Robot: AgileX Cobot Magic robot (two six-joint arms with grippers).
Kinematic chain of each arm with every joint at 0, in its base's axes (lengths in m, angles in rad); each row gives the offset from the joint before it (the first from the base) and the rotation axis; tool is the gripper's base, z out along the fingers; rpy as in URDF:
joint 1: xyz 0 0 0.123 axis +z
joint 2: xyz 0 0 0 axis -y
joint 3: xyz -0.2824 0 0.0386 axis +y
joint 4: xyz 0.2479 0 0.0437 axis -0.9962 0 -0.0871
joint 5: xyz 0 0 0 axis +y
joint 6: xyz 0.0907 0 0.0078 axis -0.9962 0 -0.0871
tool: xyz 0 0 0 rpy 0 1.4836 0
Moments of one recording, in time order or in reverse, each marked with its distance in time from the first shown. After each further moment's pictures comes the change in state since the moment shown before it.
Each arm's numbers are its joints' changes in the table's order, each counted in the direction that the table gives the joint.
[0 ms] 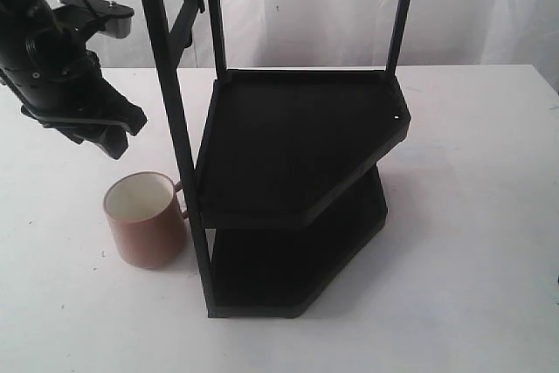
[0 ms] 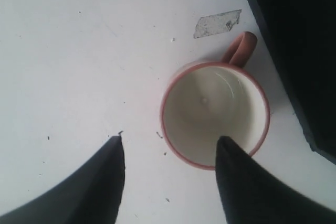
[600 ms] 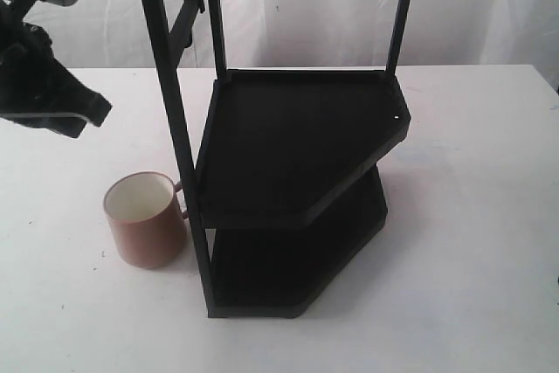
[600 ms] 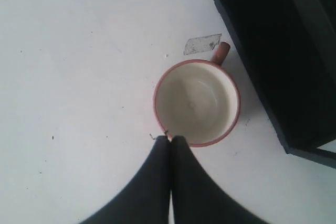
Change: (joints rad) left arm 0.000 0.264 0.188 0.027 -0.122 0.022; right arm 0.000 0.000 0.000 0.000 0.000 0.000
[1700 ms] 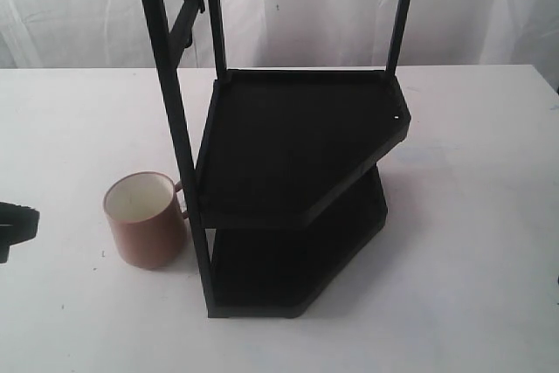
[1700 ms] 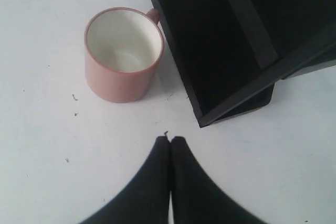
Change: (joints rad) left arm 0.000 0.589 0.567 0.290 -0.263 0.016; right arm 0.000 0.000 0.000 0.000 0.000 0.000
